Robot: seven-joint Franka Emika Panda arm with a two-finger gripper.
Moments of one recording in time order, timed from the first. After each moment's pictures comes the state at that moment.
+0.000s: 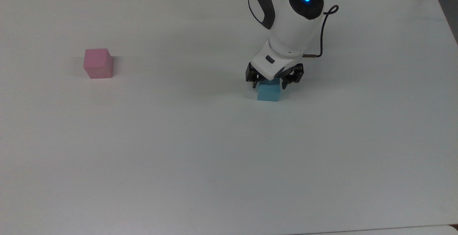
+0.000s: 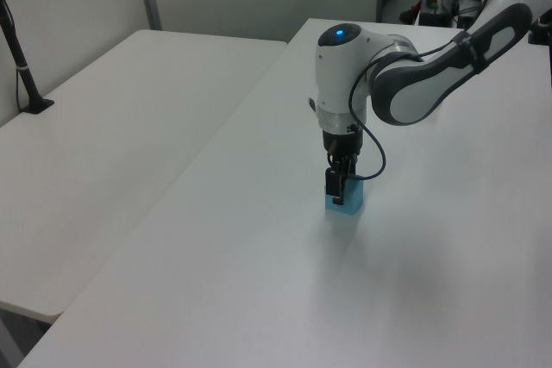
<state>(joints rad) 0.20 0.47 0.21 -1.69 -0.20 2.12 0.45</state>
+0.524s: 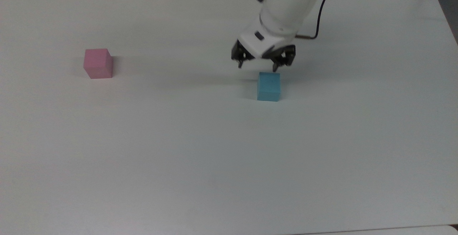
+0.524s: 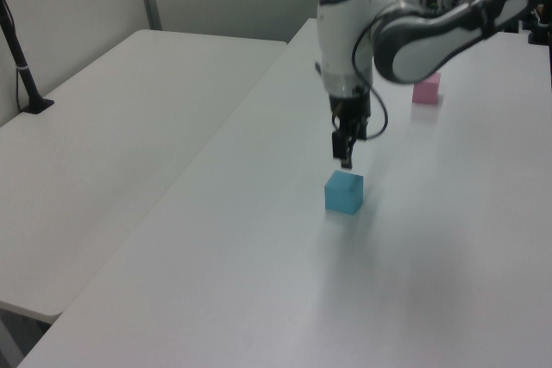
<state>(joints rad) 0.17 0.35 0.20 -1.64 -0.20 1.89 0.46</state>
